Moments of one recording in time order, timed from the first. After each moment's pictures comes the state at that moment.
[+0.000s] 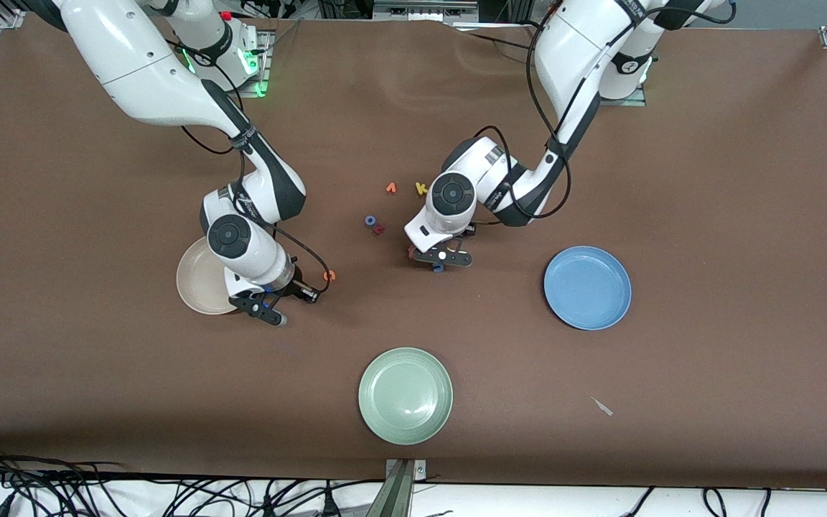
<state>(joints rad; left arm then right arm) -0.57 0.73 -0.17 -1.60 -0.04 2.15 -0.58 0.17 0.73 0.24 -1.73 -0.15 2.52 0.91</state>
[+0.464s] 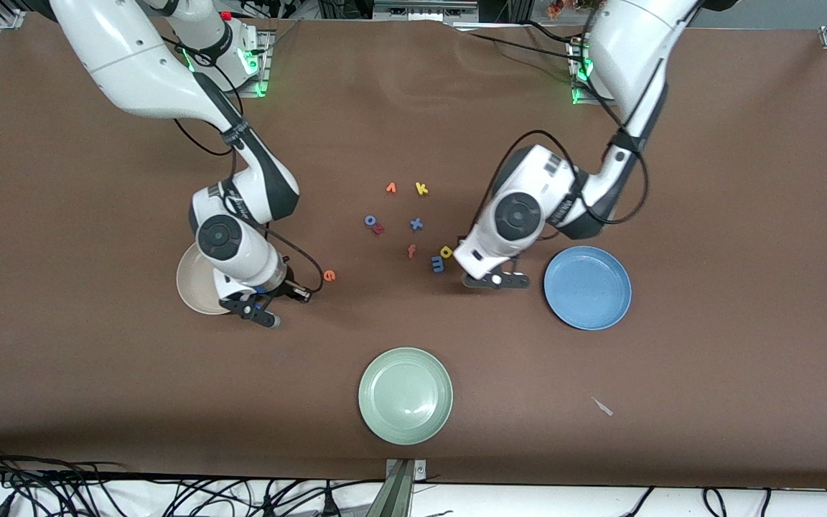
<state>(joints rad) -0.38 0.63 -0.15 -1.60 -0.04 2.04 -0.49 0.14 0.65 0.24 -1.71 -0.16 2.37 0.80</state>
